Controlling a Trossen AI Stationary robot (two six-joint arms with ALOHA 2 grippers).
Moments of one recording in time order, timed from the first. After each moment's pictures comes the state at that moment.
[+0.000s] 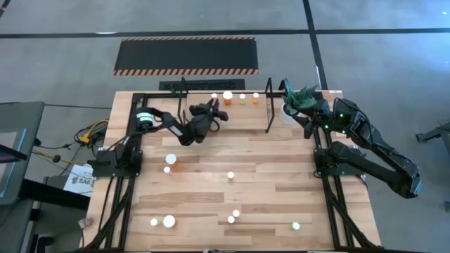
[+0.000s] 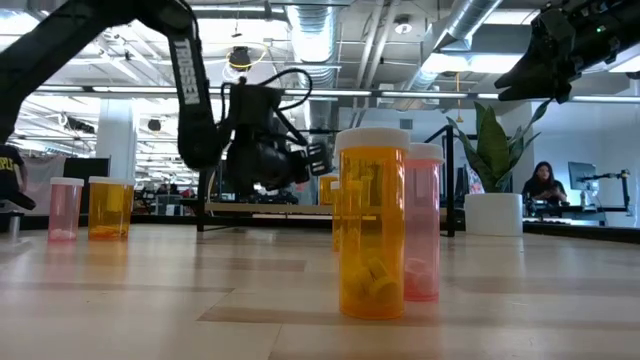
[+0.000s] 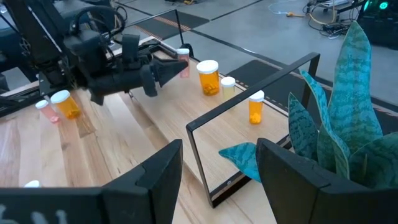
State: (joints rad) left arm 0.33 2.18 0.87 1.34 -0.90 -0.25; right arm -0.74 0.37 0.54 -0.49 -0.18 0.11
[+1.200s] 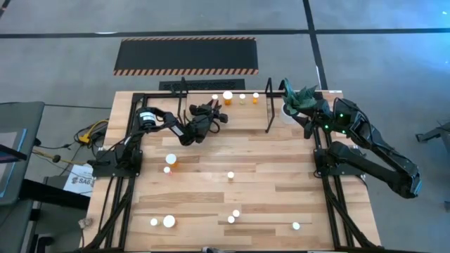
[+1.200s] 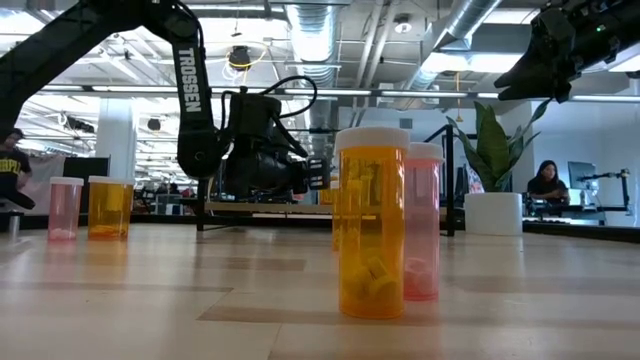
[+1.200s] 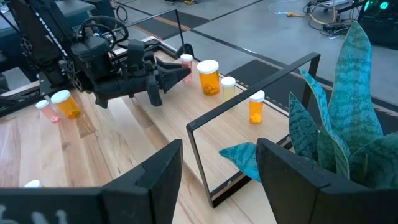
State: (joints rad) left arm 0.34 2.21 0.87 1.32 -0.88 -0.13; right arm -0.74 0.37 0.54 -0.49 -0.18 0.11
